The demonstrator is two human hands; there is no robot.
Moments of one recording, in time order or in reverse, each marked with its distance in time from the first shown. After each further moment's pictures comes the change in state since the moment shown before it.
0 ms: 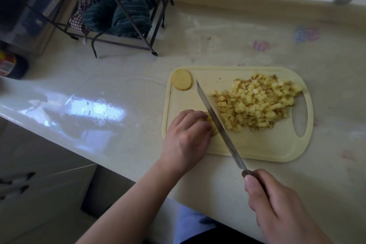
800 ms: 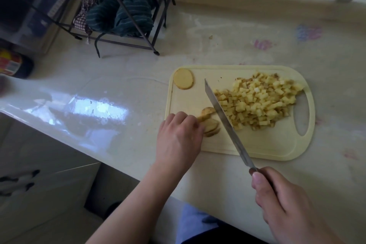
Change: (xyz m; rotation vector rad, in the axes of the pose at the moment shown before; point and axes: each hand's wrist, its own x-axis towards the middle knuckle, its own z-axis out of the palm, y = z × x) left_hand 0.002 0.014 -0.016 0.253 -0.032 -0.280; right_hand 0.001 0.012 -0.006 0.021 -0.029 0.072
